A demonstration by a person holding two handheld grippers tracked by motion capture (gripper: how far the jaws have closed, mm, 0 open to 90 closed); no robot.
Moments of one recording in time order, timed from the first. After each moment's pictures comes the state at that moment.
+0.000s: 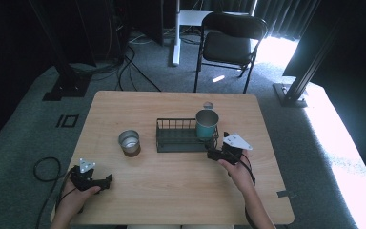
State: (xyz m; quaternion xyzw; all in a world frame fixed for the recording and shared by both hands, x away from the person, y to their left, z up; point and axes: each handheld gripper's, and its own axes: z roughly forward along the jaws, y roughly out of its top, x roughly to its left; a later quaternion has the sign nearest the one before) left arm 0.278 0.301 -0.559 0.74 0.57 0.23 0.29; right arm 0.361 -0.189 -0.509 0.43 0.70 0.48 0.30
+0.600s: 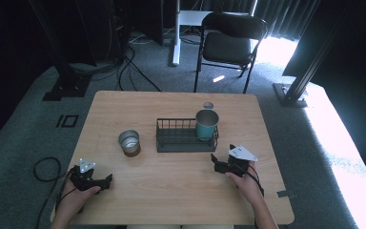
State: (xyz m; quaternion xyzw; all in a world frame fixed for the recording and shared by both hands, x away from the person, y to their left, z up) left arm 0.278 0.301 -0.559 0.74 0.57 0.23 0.29; right arm 0.335 -0.216 -0.539 0.43 0.73 0.45 0.29
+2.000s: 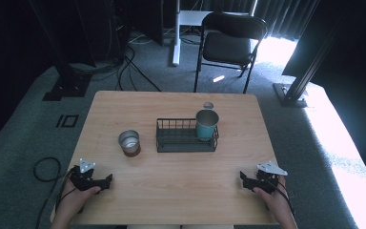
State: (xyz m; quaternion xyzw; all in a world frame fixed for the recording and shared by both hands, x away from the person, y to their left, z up) left arm 0.278 0.301 -0.559 0.74 0.57 0.23 0.29; right arm 0.288 -0.306 -0.556 0.52 0.74 0.35 0.26
